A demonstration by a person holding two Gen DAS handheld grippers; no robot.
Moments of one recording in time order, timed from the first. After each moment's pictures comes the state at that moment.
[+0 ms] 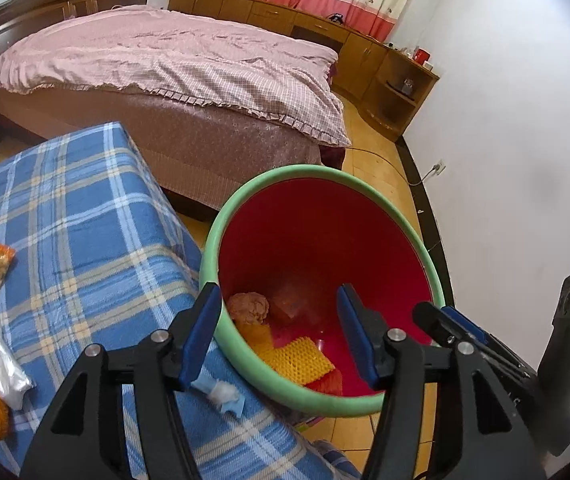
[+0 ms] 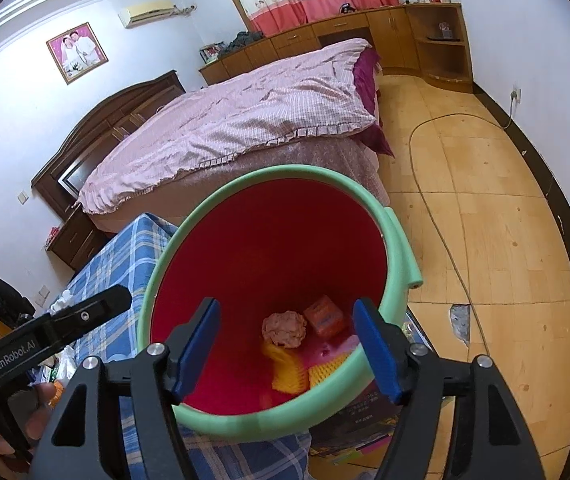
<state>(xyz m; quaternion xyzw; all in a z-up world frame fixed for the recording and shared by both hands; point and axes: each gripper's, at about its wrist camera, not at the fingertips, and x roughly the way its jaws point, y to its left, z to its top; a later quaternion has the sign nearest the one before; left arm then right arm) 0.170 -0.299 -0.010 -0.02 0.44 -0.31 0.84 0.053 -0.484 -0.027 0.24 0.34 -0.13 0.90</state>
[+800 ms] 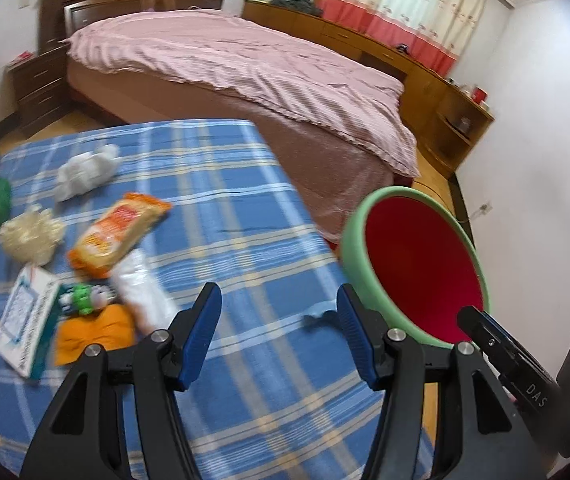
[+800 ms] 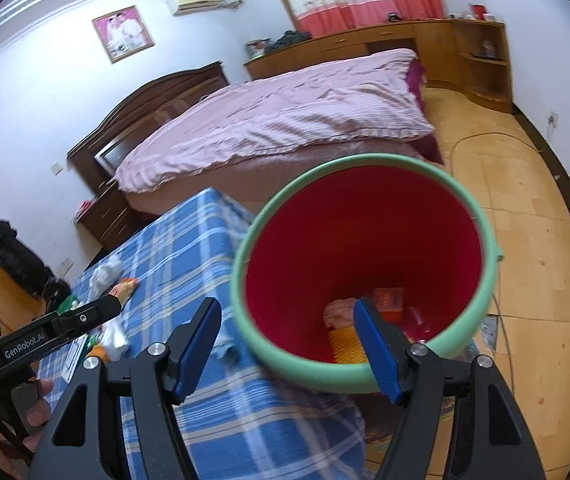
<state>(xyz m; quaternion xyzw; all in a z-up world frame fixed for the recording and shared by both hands) 0.155 -0.170 -0.002 -0.07 0.43 -0.20 0.88 0.061 -0.397 -0.012 0.20 0.34 -0.06 0.92</state>
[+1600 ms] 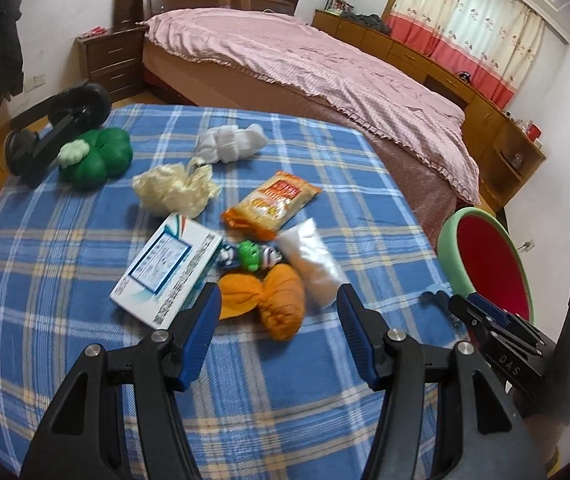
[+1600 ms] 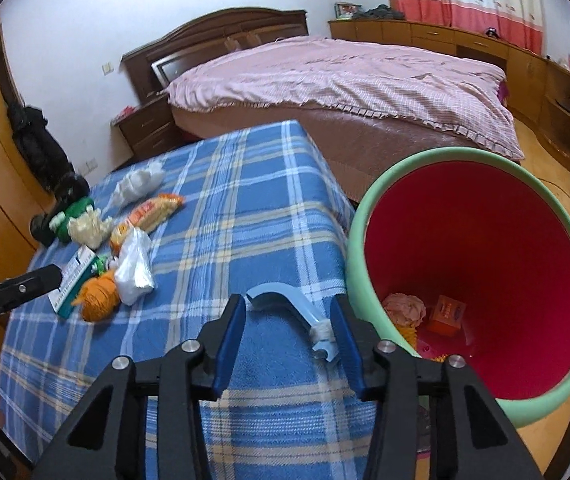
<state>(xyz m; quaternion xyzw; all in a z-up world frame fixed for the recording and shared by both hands) 0.134 -0.065 -0.017 -0.10 0.44 -0.09 0.89 0.121 -0.310 -0.044 0.07 0.42 0.04 0.91</state>
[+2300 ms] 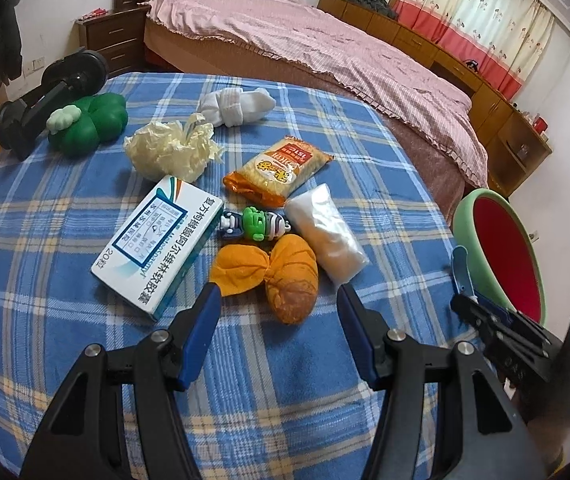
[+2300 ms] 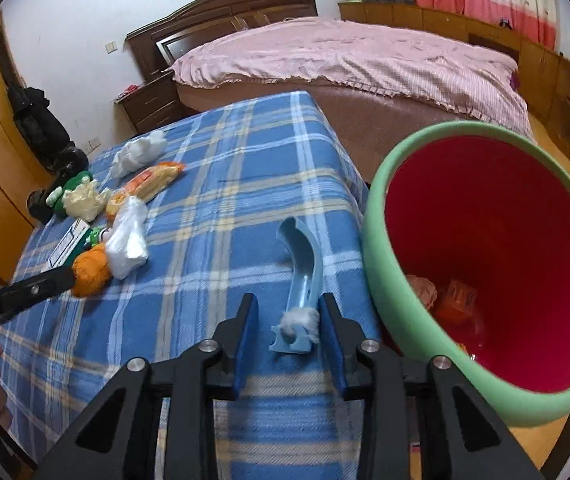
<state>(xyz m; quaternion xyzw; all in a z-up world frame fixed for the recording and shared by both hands) 0.140 -0.069 -0.044 -0.10 0.47 -0.09 0.87 0.121 -0.304 -0.062 0.06 0.45 0.06 0.89</state>
